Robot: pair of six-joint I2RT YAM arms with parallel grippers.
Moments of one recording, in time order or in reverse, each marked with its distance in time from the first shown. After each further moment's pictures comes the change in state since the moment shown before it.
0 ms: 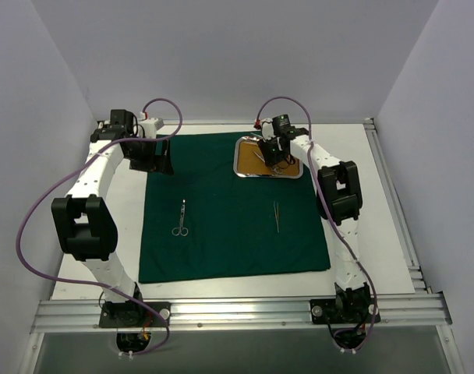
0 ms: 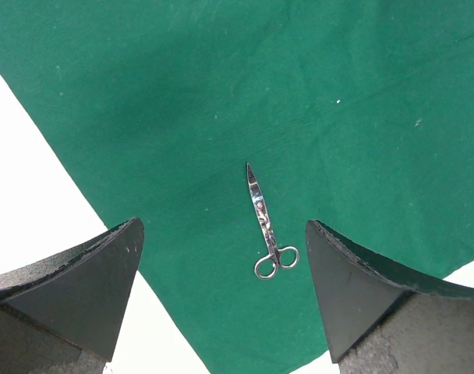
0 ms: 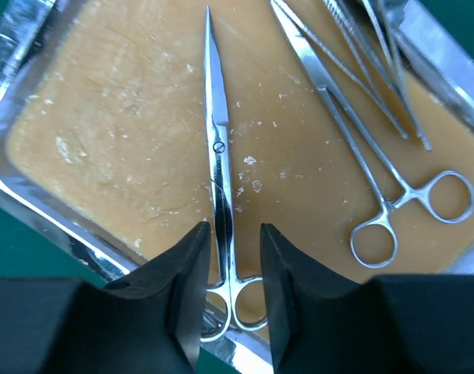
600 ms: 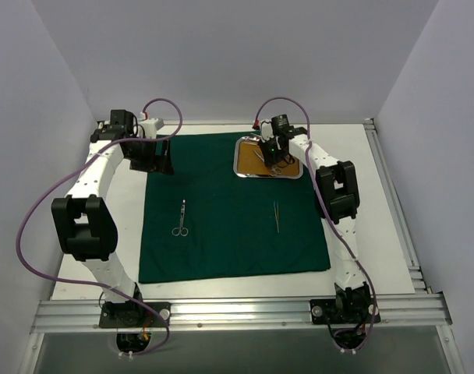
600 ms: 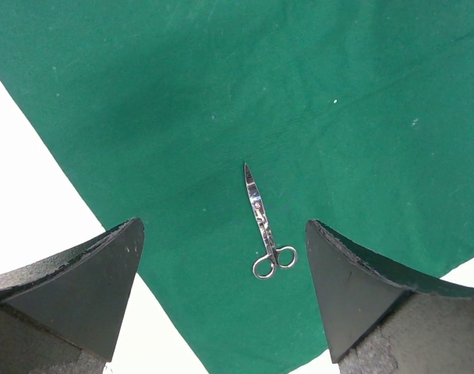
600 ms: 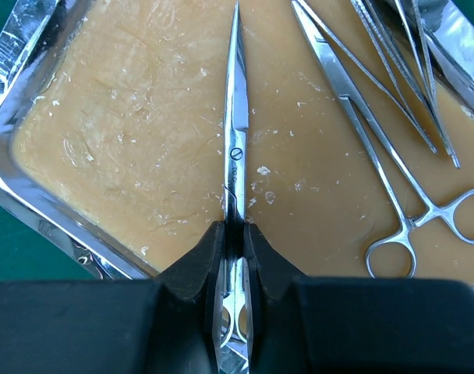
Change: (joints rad) left arm 0.000 0.000 0.000 0.000 0.008 0.000; right arm -0.002 0.050 0.061 -0.046 -0.039 -0.005
